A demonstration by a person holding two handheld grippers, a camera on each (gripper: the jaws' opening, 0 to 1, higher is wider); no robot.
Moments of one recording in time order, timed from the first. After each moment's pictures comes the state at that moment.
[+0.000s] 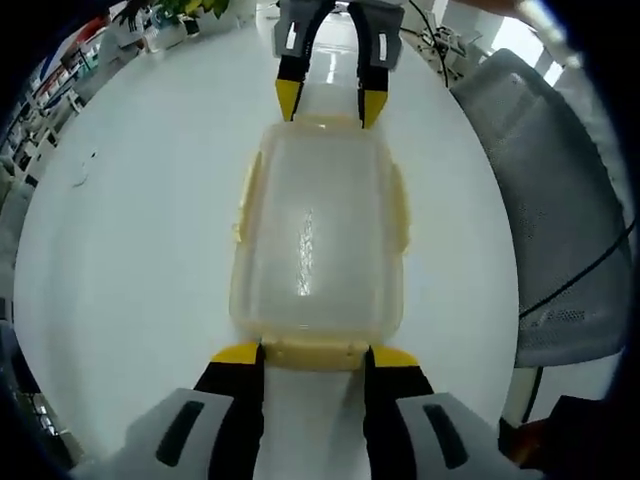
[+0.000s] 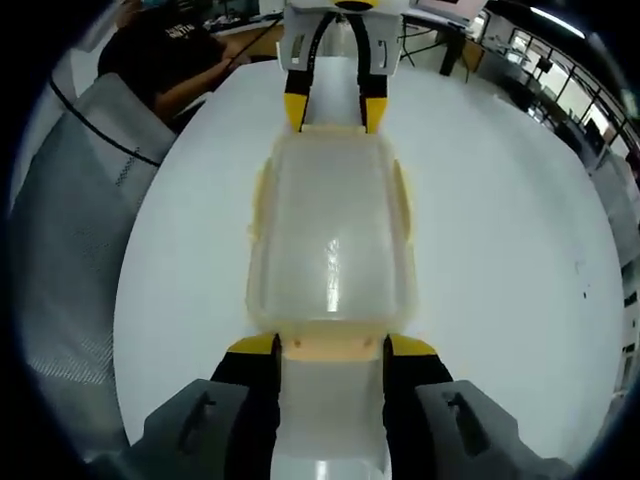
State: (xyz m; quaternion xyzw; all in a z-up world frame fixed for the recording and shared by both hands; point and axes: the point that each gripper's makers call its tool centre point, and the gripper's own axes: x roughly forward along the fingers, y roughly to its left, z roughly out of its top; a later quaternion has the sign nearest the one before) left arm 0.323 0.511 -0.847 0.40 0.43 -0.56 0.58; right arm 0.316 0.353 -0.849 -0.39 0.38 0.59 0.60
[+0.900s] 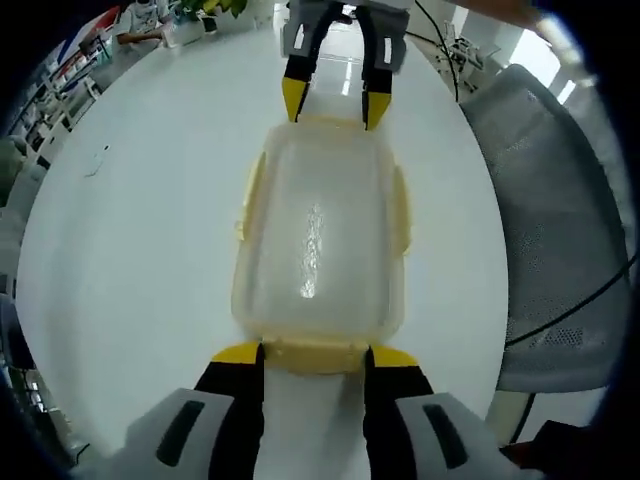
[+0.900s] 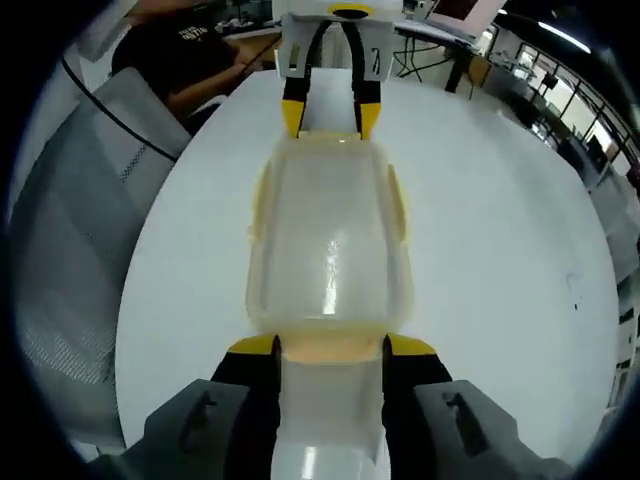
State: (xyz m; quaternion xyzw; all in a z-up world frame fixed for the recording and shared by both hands) left arm 0.306 0.503 -0.826 0.38 0.44 -0.53 0.61; right arm 0.313 0.341 -0.827 -0.39 0.34 0.61 0.60
